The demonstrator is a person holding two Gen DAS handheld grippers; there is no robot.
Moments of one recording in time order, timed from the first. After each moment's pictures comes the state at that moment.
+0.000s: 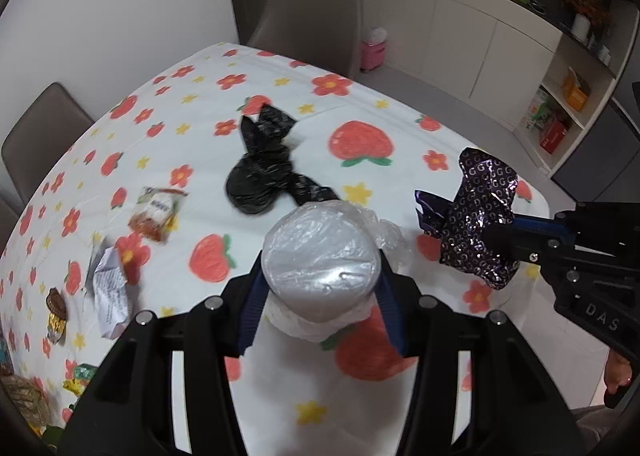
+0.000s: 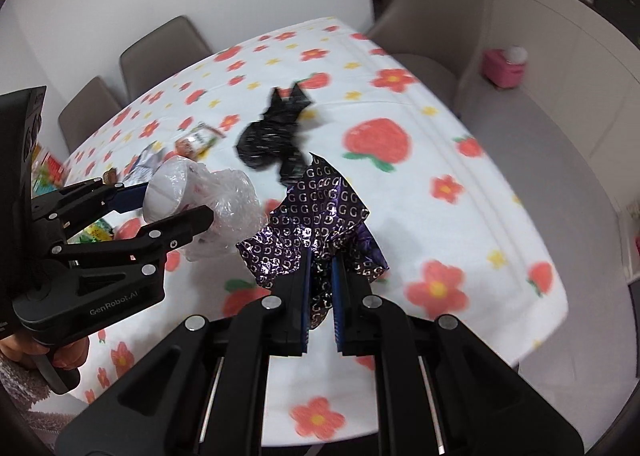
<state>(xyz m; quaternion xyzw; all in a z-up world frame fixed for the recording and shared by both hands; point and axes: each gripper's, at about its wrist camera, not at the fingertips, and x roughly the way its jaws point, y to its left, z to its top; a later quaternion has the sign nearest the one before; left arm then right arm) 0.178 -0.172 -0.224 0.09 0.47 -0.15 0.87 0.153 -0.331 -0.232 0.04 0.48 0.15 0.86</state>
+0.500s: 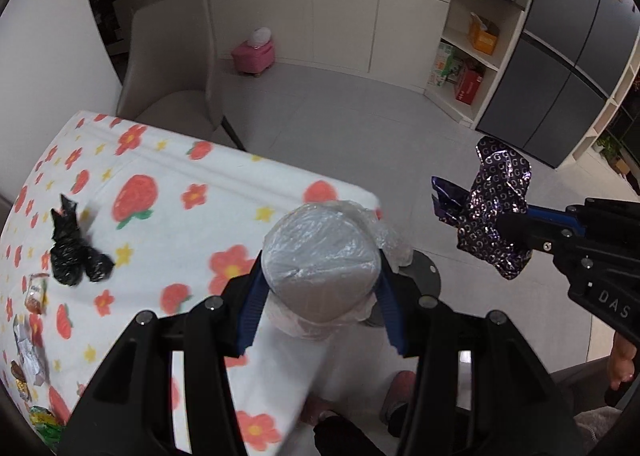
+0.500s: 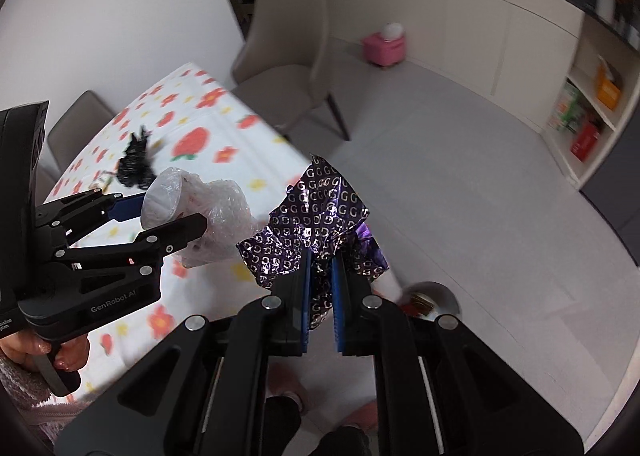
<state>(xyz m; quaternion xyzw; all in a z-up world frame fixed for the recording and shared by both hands) 0.113 -0.394 -0.227 0.15 0.45 -0.29 0.83 0.039 -0.542 -0.230 0.12 0.47 -0.02 0.88</state>
